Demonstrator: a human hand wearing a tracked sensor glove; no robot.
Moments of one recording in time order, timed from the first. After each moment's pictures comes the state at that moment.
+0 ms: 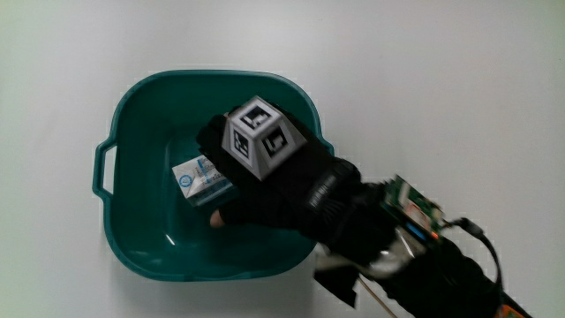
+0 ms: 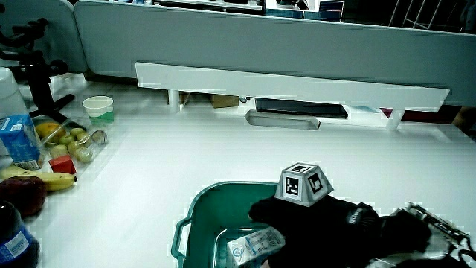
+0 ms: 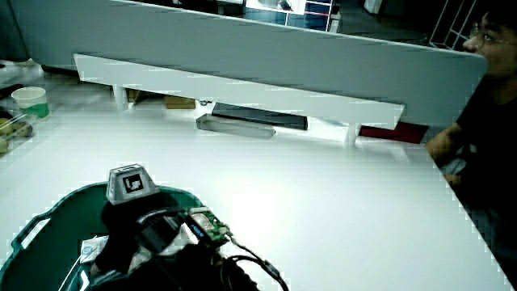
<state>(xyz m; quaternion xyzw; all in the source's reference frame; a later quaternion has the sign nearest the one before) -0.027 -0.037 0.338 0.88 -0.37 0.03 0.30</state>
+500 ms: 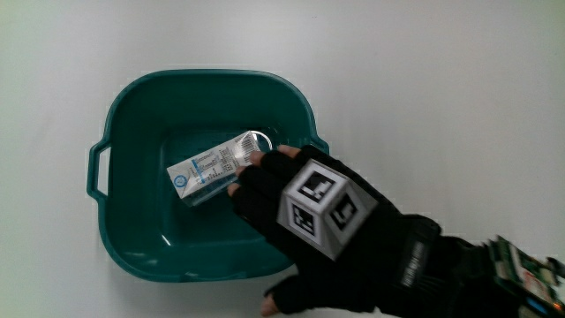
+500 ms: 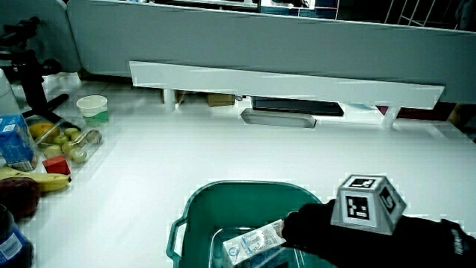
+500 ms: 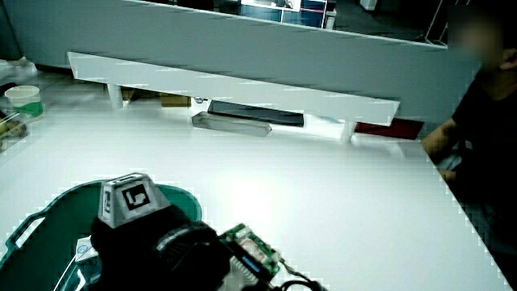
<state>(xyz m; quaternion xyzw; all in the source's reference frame) 0.021 0.018 0.284 0.84 -0.42 0.00 0.35</state>
